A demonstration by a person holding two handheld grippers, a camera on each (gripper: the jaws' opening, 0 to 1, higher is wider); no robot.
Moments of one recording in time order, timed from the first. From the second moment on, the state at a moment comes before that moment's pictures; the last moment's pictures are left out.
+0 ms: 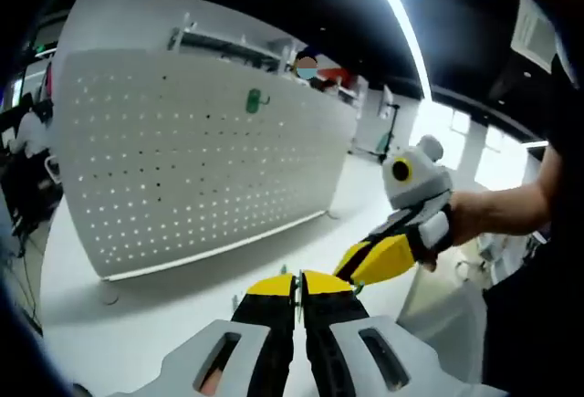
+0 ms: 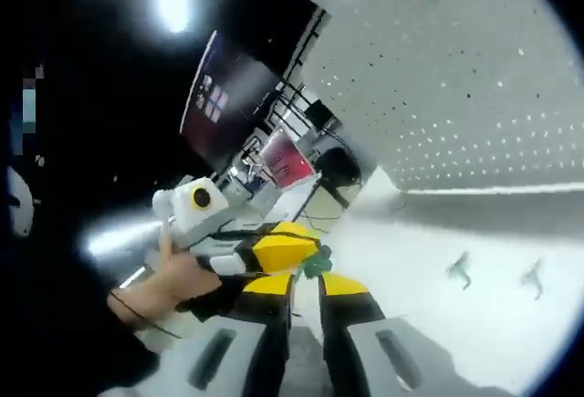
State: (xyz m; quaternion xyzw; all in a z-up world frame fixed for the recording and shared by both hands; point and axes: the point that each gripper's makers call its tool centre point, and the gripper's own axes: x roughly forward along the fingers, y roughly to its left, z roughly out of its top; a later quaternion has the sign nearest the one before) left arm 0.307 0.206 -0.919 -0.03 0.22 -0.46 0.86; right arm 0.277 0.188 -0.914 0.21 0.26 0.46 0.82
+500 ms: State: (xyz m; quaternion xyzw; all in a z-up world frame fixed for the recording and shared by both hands) left arm 0.313 0.222 -0.930 -0.24 0.31 -0.36 0.85; right arm 0.282 0.212 -0.901 -0.08 0.13 0.46 0.87
